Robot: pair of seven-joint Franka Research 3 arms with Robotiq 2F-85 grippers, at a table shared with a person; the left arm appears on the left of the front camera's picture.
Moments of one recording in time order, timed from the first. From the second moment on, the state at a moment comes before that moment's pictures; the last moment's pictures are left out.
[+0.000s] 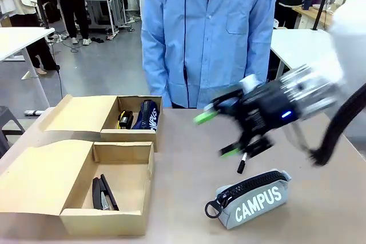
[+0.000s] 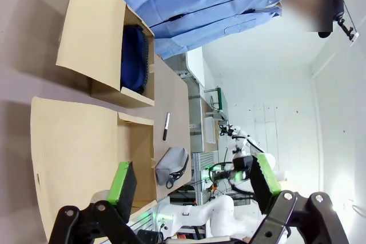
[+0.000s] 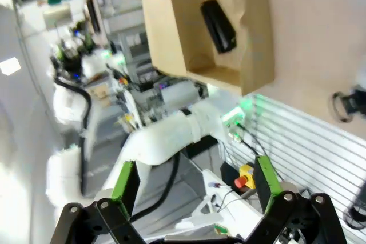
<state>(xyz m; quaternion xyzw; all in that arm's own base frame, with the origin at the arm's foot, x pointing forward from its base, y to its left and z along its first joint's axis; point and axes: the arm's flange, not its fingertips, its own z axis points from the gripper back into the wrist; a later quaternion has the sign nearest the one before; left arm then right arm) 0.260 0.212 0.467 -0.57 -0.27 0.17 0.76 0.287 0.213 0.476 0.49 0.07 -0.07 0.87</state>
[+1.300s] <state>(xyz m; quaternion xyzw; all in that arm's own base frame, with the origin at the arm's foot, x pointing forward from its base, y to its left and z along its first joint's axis) 0.260 0.212 0.468 -0.57 -0.27 0.17 0.76 0.254 -0.126 0.438 0.63 0.07 -0.14 0.76</state>
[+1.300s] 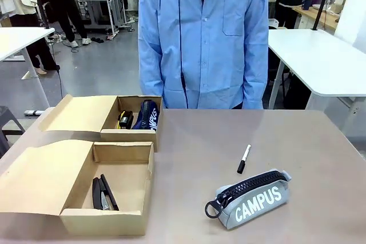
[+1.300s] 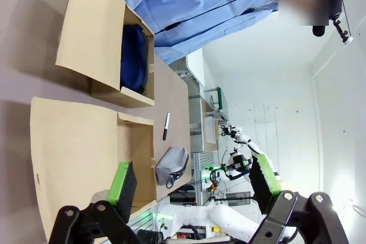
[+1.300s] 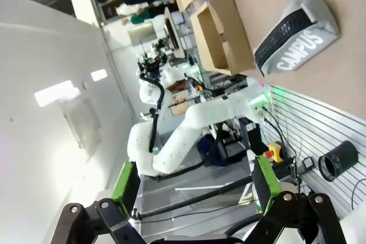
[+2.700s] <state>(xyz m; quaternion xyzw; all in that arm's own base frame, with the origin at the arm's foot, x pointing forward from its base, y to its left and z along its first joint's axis) 0.260 0.212 0.467 -0.57 -0.27 0.17 0.76 0.373 0.088 0.483 0.34 0.08 0.23 0.91</state>
